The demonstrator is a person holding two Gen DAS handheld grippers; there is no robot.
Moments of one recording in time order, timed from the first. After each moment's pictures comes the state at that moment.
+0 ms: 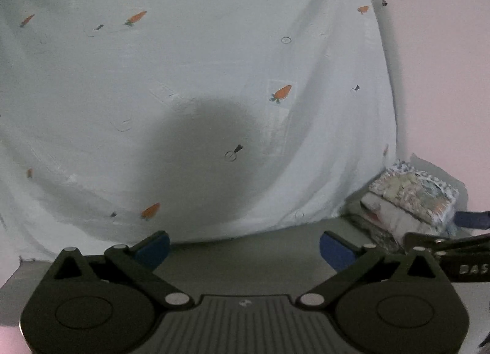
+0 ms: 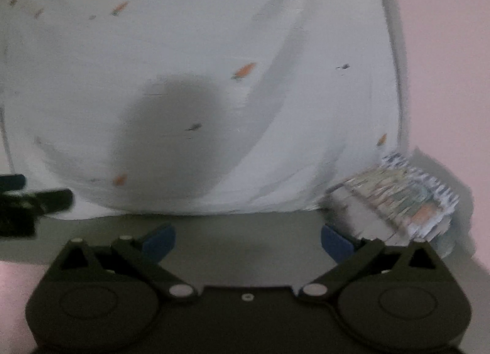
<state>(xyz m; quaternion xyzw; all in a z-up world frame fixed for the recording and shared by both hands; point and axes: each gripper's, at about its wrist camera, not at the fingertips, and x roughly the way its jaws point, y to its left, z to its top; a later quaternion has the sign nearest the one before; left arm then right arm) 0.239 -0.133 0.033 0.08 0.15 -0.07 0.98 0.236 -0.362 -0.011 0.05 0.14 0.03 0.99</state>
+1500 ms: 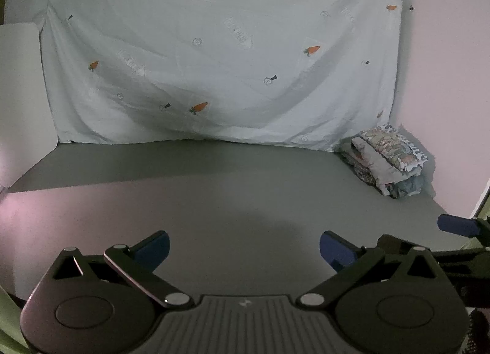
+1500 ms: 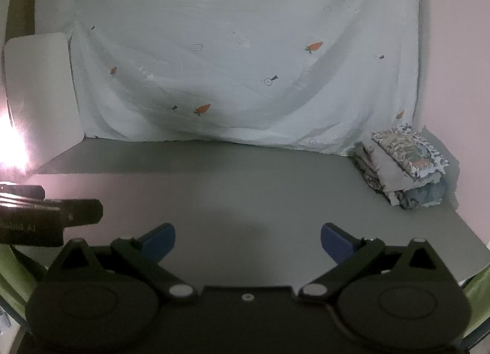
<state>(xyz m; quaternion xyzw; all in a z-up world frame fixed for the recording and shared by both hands) 0.016 -0.021 0.010 -0.01 0.26 -0.05 0.96 0.004 -0.222 -0.016 -0.03 0.21 0.05 0.98</state>
